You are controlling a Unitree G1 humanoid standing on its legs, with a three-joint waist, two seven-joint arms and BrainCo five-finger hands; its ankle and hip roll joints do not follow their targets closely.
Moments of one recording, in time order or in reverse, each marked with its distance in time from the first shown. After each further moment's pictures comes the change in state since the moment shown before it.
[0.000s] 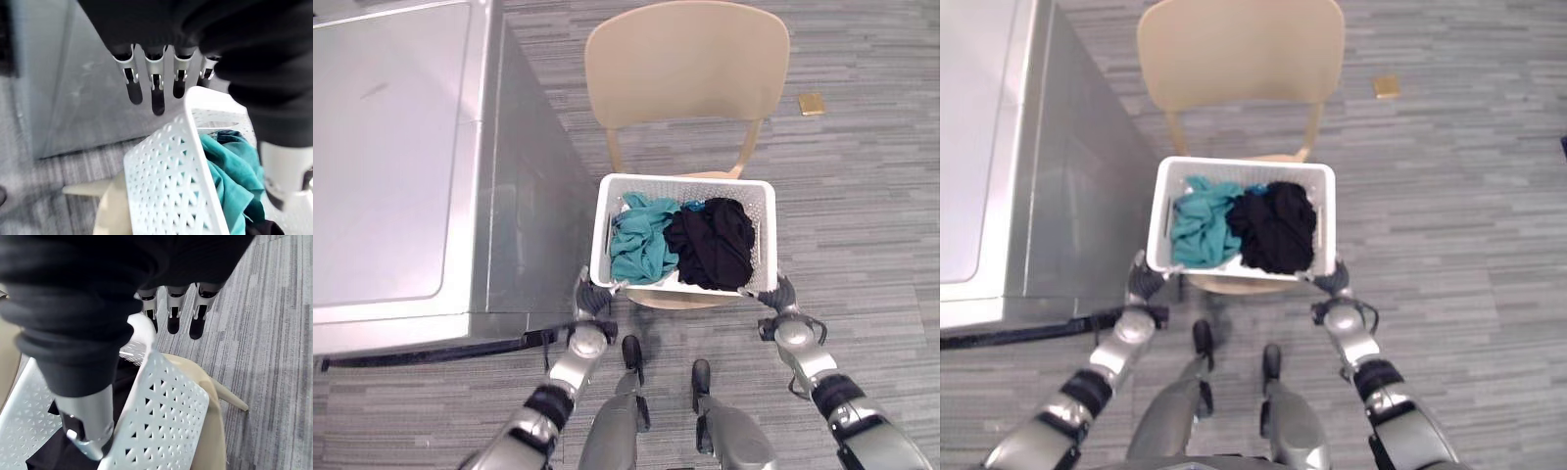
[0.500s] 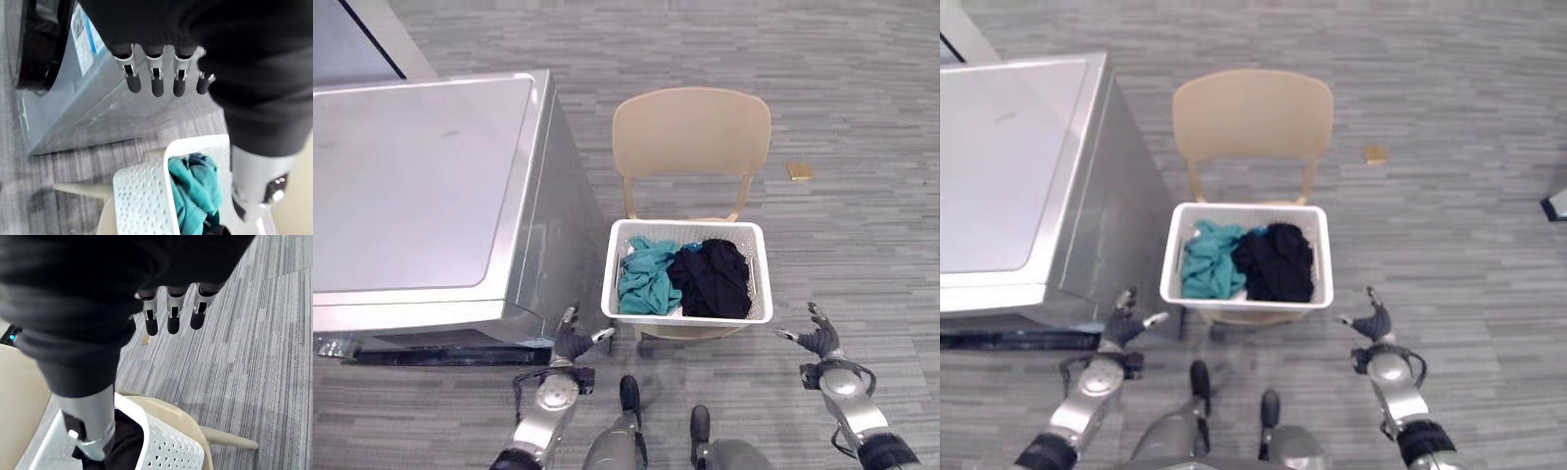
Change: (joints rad) left arm 0.276 0.120 0.125 -0.215 0.007 -0.002 -0.185; right arm 0.296 -0.102 -0.150 -0.150 -0.060 -0.018 0.111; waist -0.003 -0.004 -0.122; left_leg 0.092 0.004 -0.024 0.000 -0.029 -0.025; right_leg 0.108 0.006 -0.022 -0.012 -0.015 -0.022
